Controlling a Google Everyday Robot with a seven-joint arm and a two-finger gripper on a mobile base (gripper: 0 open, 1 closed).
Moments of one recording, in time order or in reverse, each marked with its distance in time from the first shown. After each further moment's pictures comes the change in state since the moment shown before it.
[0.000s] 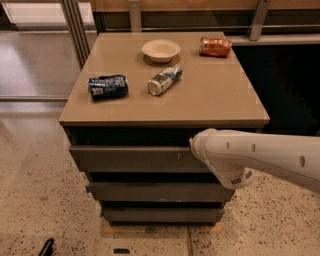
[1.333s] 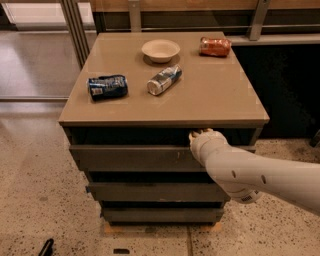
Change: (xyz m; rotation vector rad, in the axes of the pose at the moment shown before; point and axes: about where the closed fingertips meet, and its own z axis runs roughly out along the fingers) arm -0.024 -0.001 -0.027 0.027 -0.190 0.133
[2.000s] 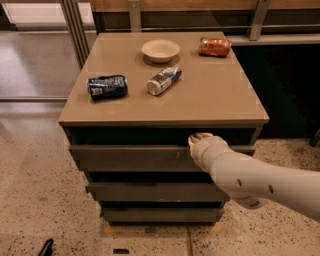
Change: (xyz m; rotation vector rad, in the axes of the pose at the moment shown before) arm 0.010 0.011 -0.014 -0.062 0.007 -0.013
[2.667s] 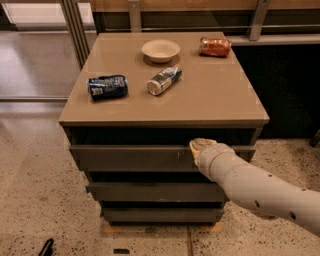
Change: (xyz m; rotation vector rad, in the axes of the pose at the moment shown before) arm 0.006 0.009 -0.026 -0.082 -0.050 0.037
